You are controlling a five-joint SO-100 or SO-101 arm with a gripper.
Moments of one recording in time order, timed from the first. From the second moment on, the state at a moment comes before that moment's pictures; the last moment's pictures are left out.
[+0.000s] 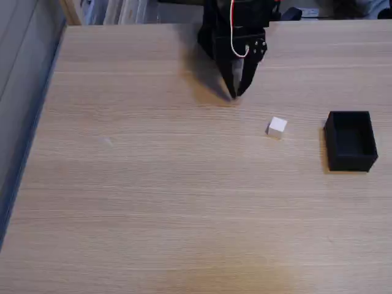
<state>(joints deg) -5.6 181.1 167.7 75.8 -89.7</state>
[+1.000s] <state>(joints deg) -18.9 133.4 138.7 60.7 -59.7</state>
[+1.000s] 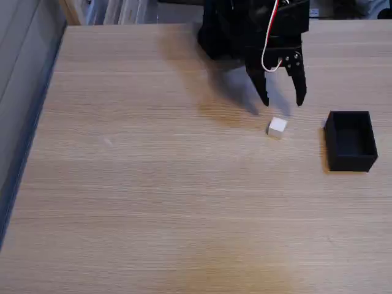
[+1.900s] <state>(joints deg) -17.7 115.8 133.7 54.6 -54.1</state>
